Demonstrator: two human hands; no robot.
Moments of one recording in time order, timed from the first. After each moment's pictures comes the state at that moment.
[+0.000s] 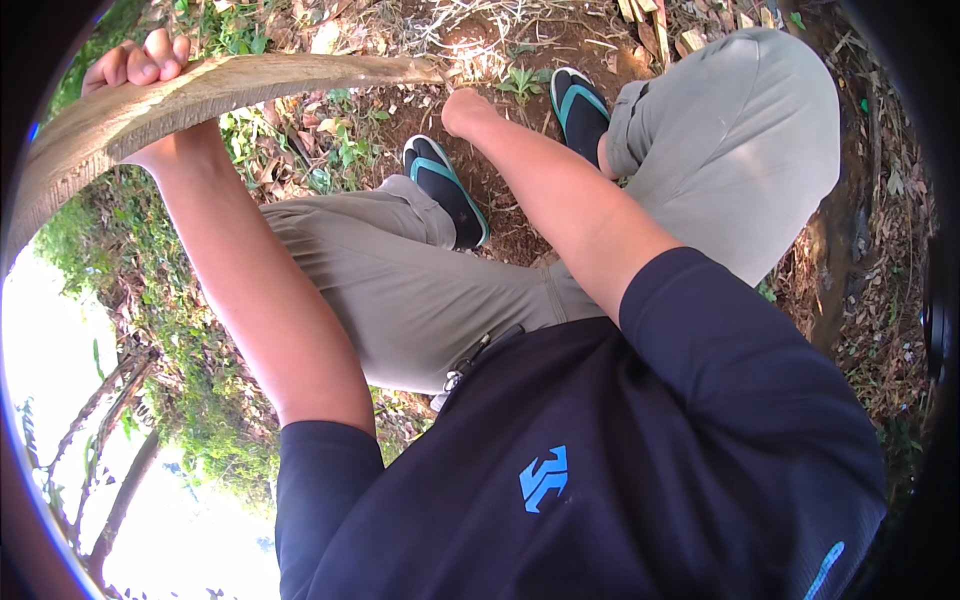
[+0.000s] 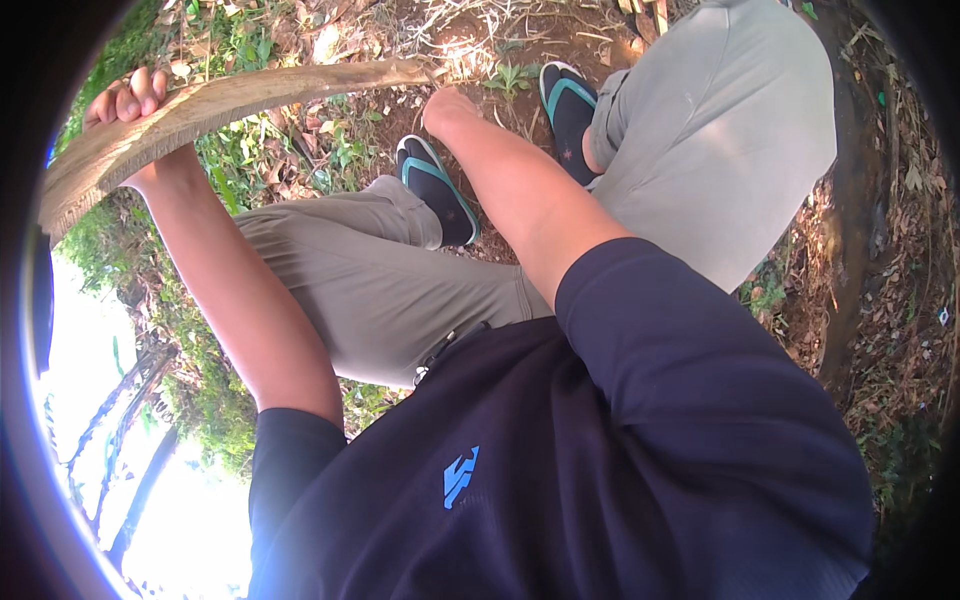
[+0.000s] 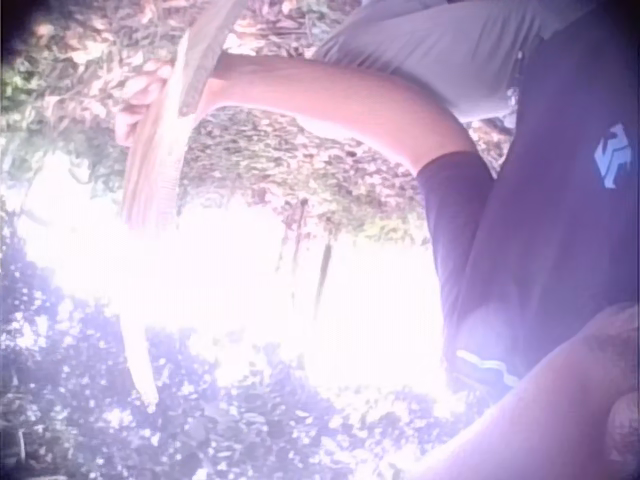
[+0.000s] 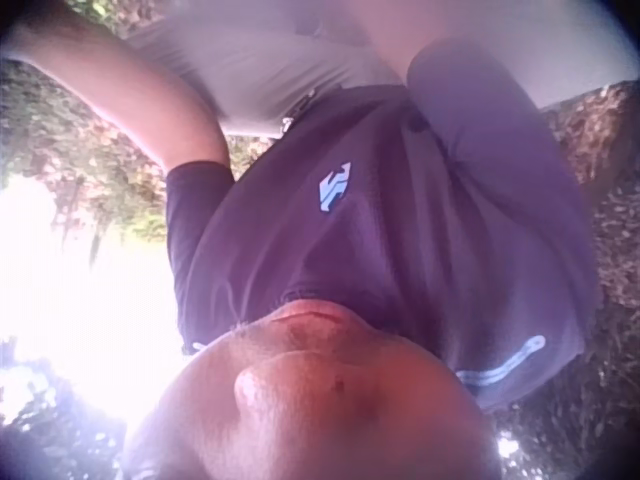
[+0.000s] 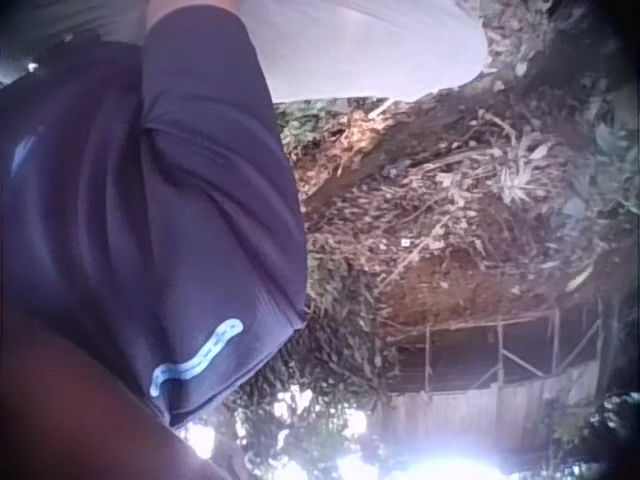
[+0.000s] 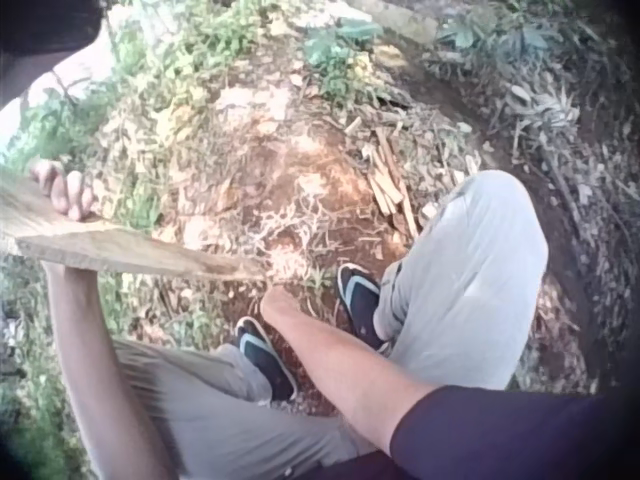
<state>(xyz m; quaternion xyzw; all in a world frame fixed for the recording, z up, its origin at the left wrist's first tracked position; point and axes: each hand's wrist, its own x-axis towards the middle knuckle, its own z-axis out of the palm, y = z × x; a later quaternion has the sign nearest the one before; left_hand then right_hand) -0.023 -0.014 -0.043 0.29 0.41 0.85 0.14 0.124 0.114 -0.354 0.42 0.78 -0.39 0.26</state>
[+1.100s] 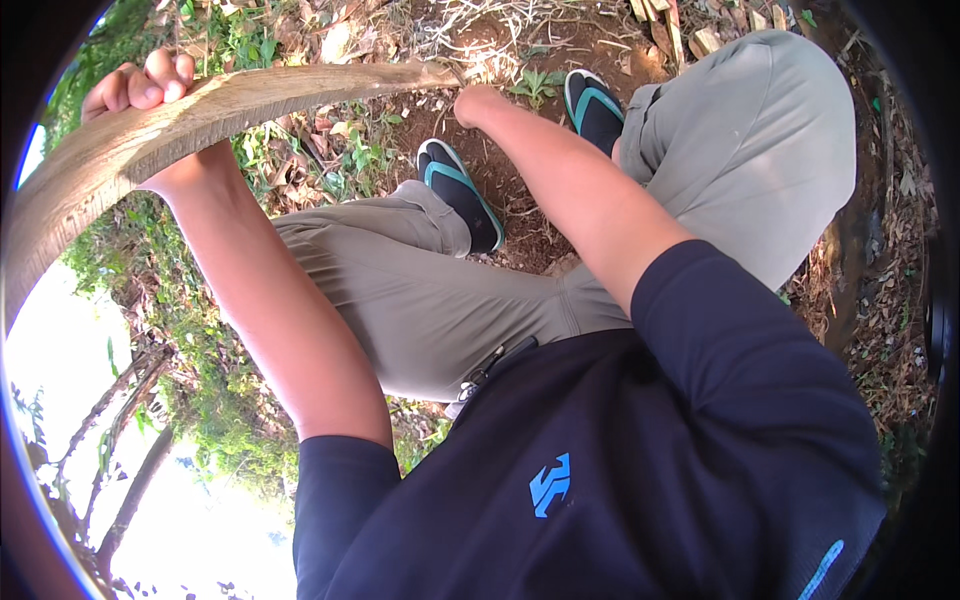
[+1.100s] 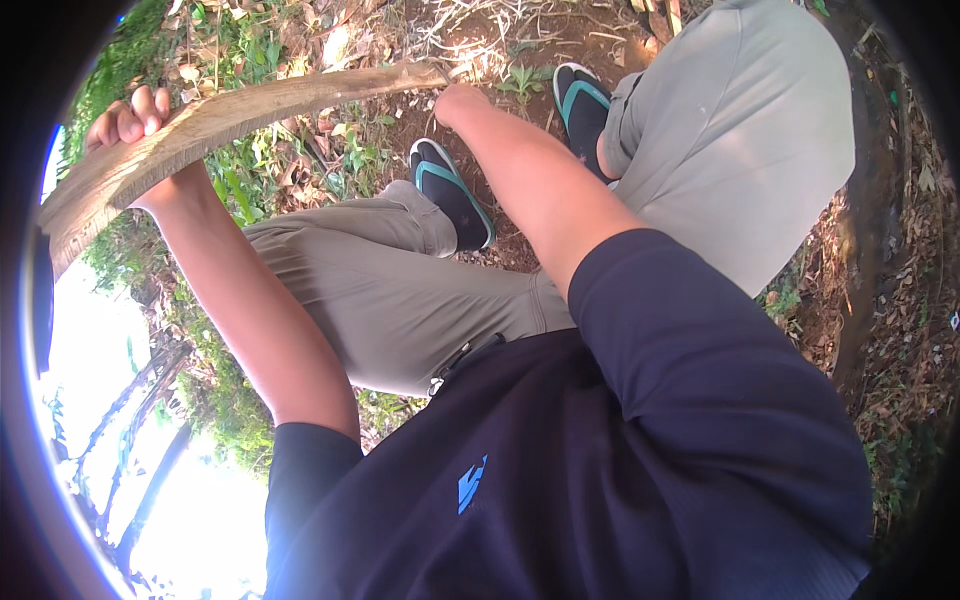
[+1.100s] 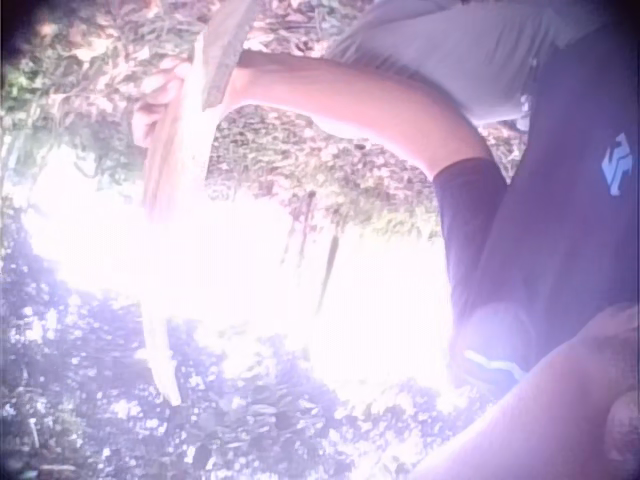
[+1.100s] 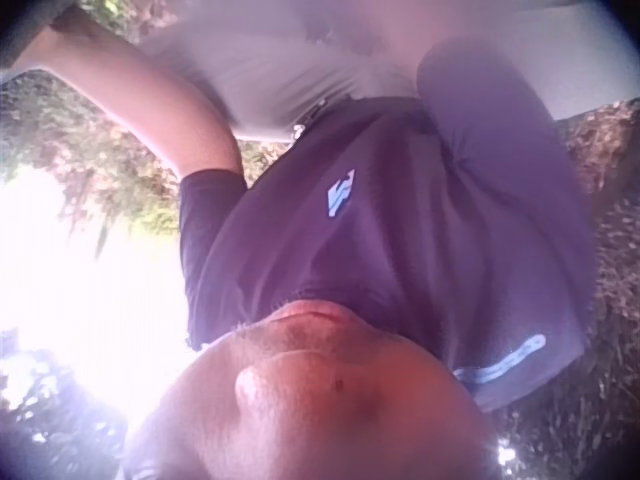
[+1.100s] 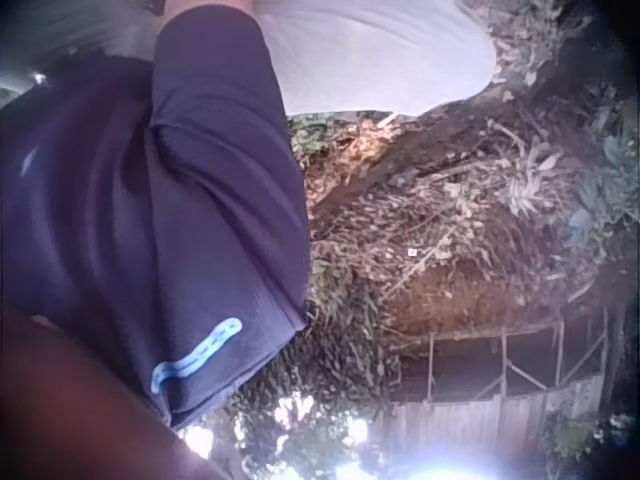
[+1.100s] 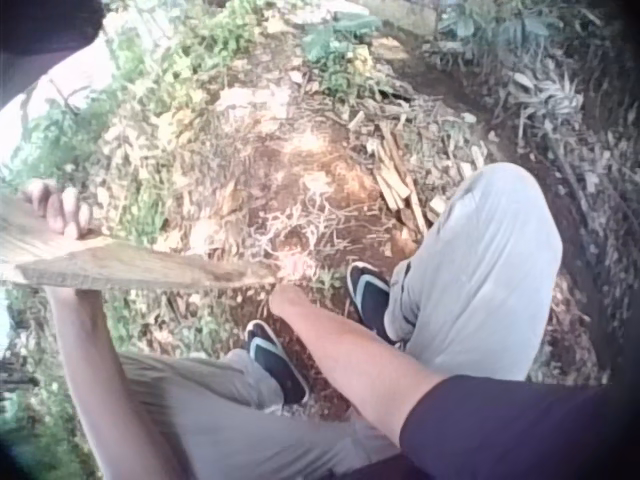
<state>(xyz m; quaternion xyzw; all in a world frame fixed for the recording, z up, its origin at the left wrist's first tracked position) -0.024 -0.014 -0.043 0.29 0.43 0.84 0.14 0.099 0.140 -0.374 0.18 0.88 -0.26 0.36</state>
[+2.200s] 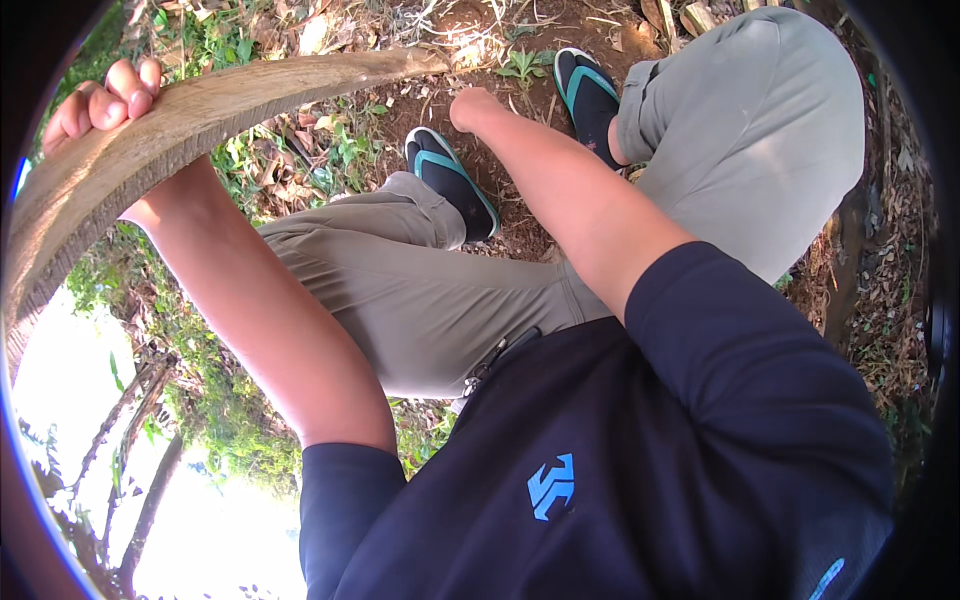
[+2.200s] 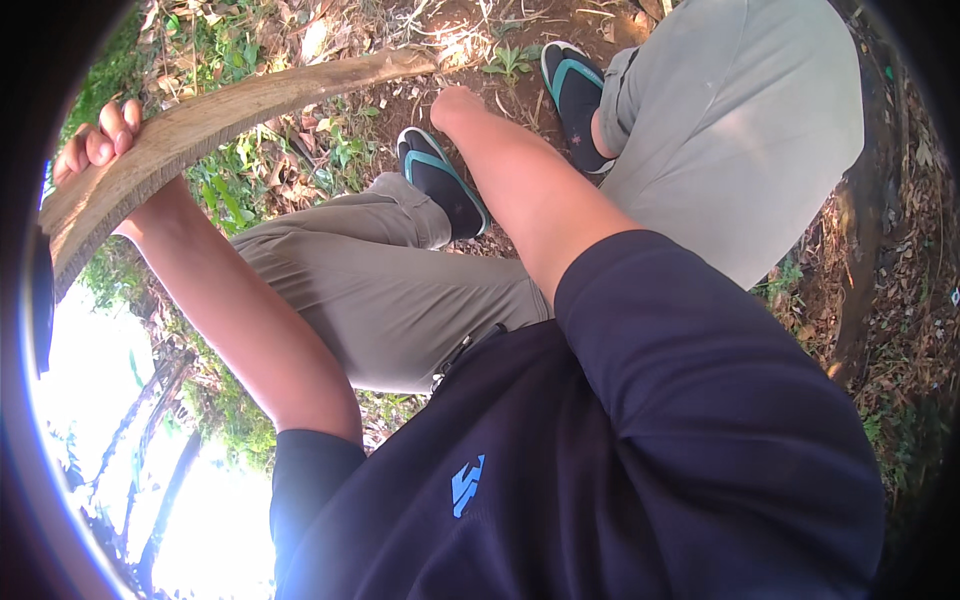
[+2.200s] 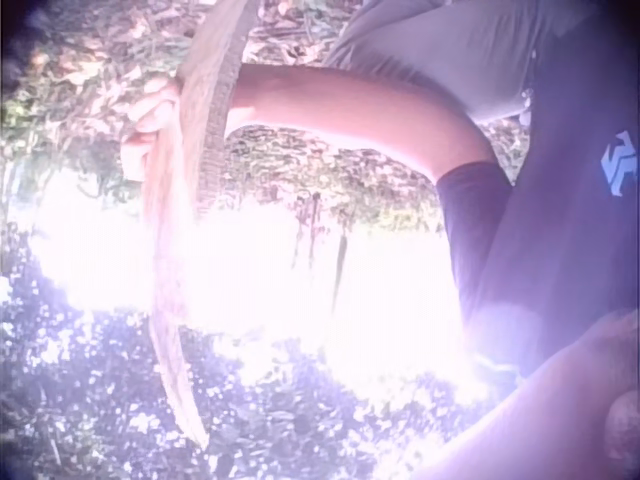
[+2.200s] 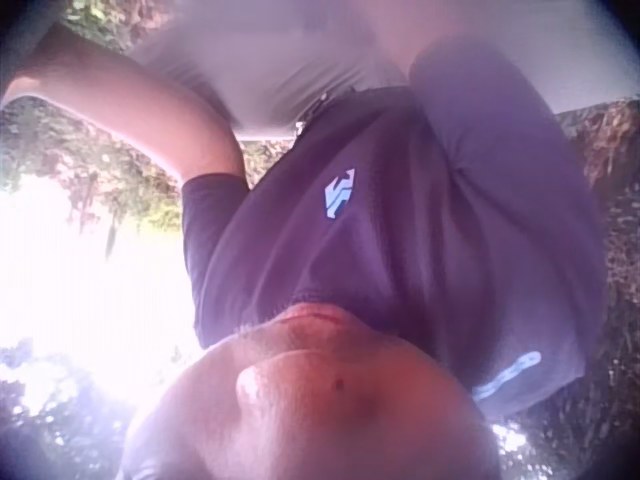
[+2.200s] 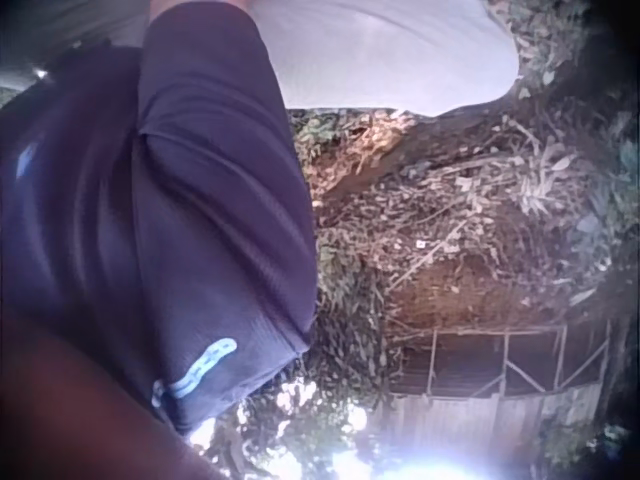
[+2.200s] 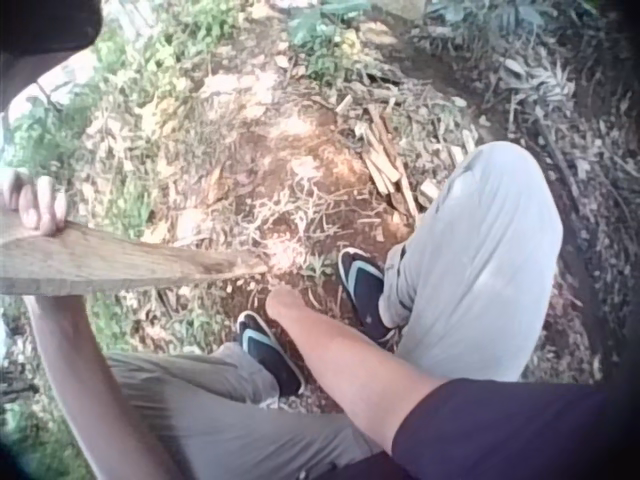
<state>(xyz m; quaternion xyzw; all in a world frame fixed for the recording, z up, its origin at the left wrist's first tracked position) -0.027 -0.017 -0.044 0.36 0.45 0.80 0.16 0.125 0.112 -0.412 0.34 0.81 -0.31 0.36</state>
